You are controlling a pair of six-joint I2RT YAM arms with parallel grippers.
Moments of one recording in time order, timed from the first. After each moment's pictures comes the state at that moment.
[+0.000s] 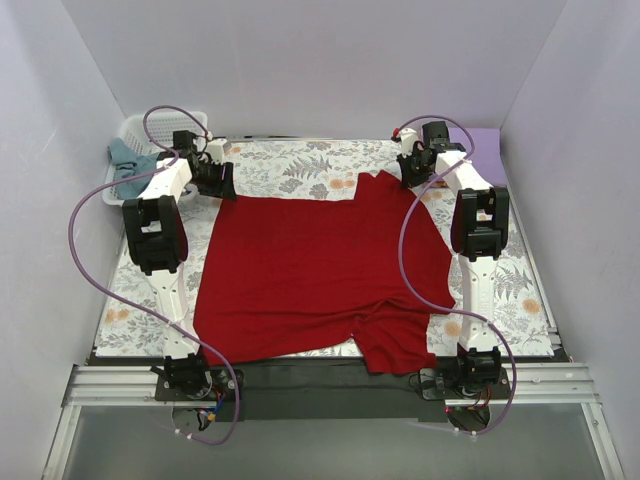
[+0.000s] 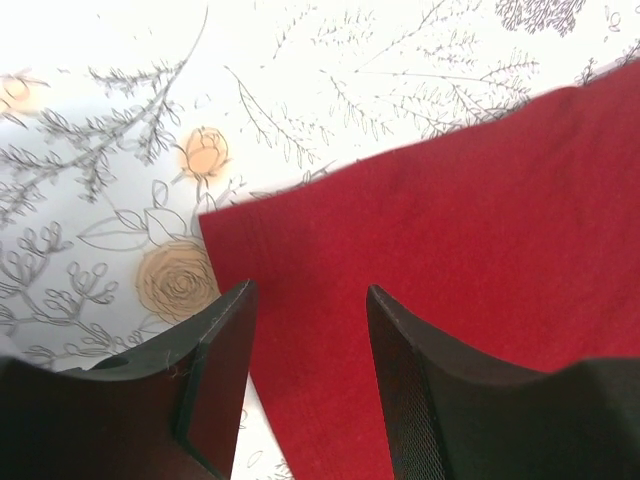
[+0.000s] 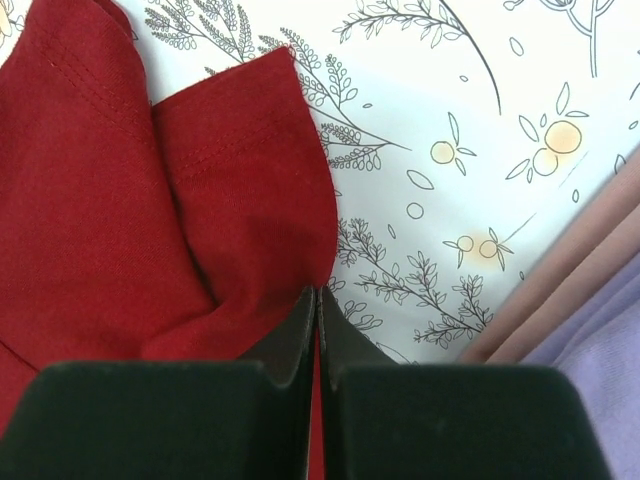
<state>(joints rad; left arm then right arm) 0.09 2.27 1.88 -0.71 0.48 0.30 0.10 2.46 2.10 -0.62 -0.36 -0.43</state>
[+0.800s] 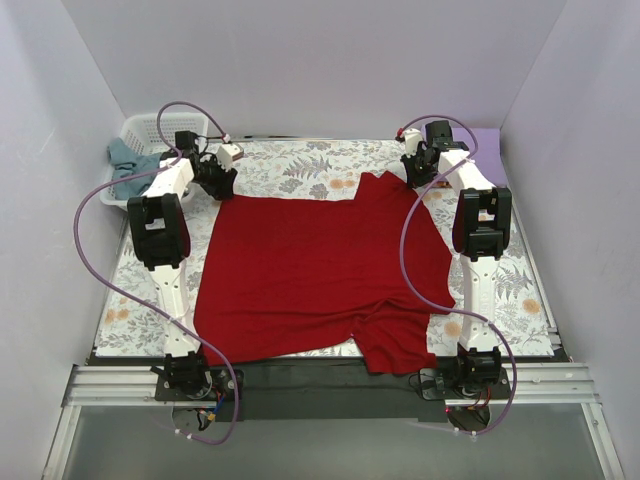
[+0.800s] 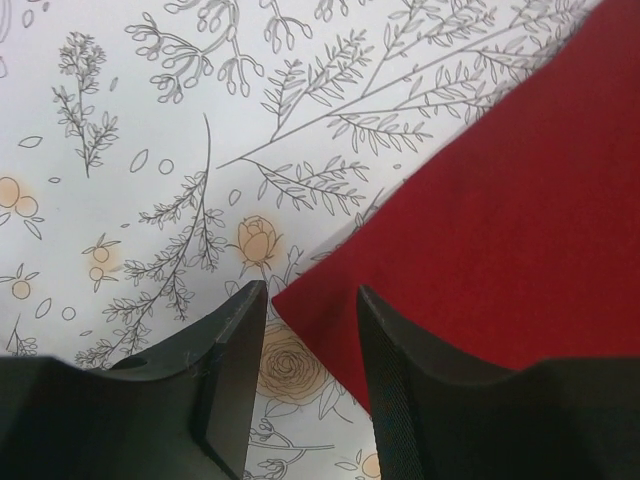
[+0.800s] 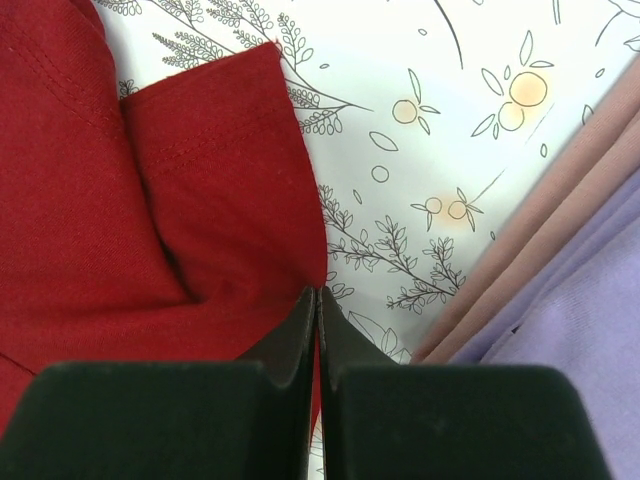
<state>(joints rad) 0.09 2.35 1.97 -0.68 0.55 0.81 0.09 2.45 2.11 -0.66 -0.31 -0.42</state>
